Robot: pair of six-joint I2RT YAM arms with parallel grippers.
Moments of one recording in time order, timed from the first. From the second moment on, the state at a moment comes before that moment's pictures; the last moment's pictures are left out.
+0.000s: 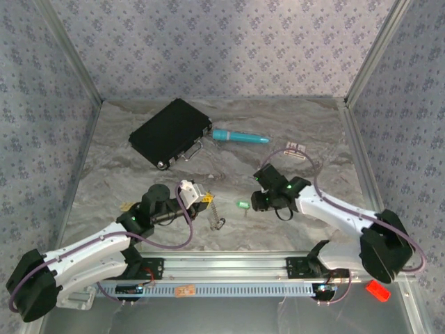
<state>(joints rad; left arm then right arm) -0.84 0.83 0.35 0.17 0.26 0.09 0.73 1.28 0.78 -0.68 0.01 0.51</state>
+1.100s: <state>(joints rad) -0.84 0.83 0.35 0.17 0.25 0.09 0.63 1.57 0.84 -0.54 -0.20 0.53</state>
